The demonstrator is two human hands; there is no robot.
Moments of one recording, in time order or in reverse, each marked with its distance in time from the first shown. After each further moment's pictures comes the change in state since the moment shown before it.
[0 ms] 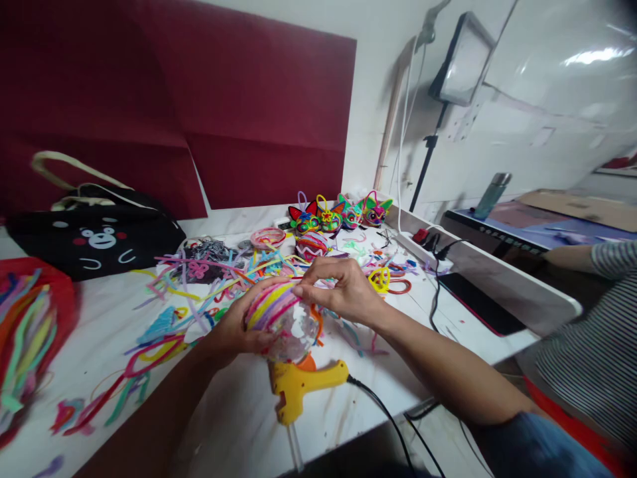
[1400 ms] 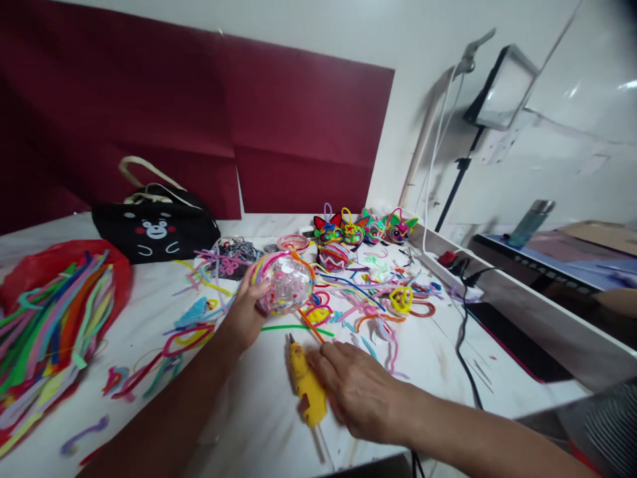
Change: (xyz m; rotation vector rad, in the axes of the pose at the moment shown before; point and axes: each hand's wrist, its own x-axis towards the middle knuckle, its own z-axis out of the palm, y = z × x) left_hand 0.016 -0.005 -0.007 -0.423 0.542 0.176; right_hand -0.074 -0.025 0.036 -0.639 -0.786 -0.019
